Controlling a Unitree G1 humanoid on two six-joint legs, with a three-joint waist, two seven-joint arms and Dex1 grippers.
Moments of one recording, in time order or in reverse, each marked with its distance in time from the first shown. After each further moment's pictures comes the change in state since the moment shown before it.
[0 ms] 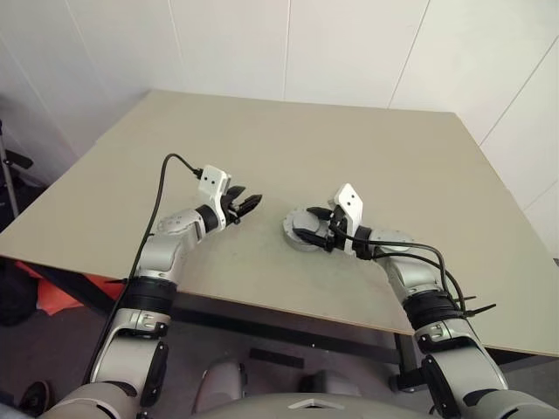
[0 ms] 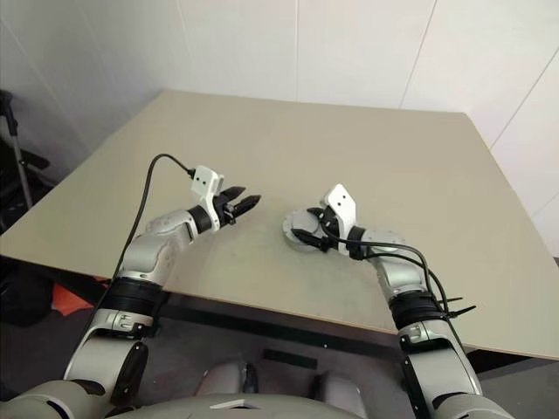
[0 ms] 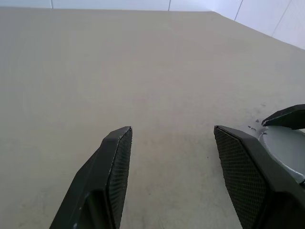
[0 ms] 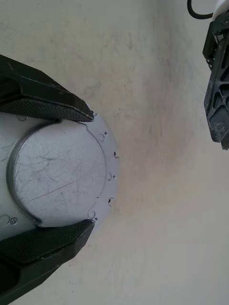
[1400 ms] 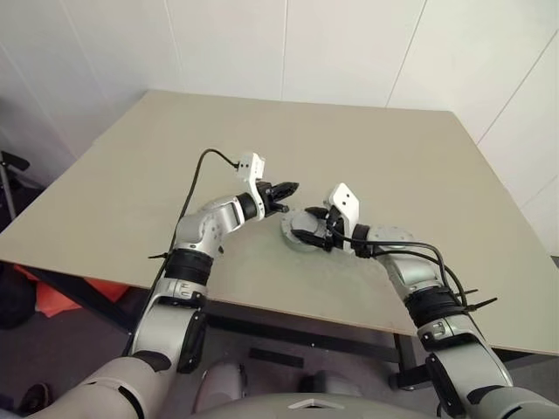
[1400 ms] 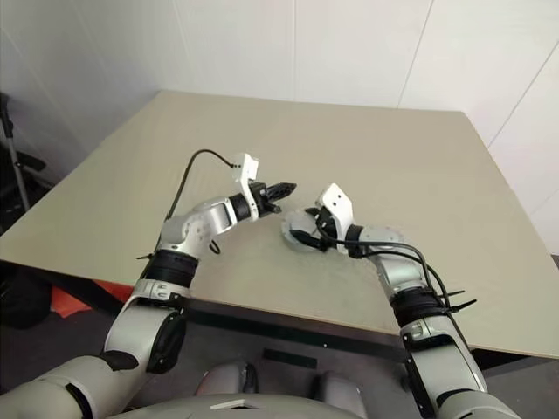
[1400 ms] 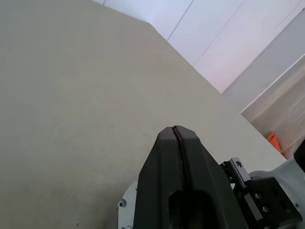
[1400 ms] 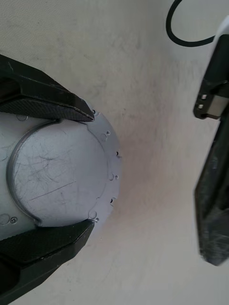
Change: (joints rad) left arm -0.216 -0.203 0.060 0.202 -0.181 0.276 -0.009; right arm -0.006 -0.032 0.053 -0.039 0.000 0.023 -0.006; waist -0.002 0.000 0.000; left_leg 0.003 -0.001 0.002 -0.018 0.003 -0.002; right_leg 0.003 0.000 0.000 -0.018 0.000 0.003
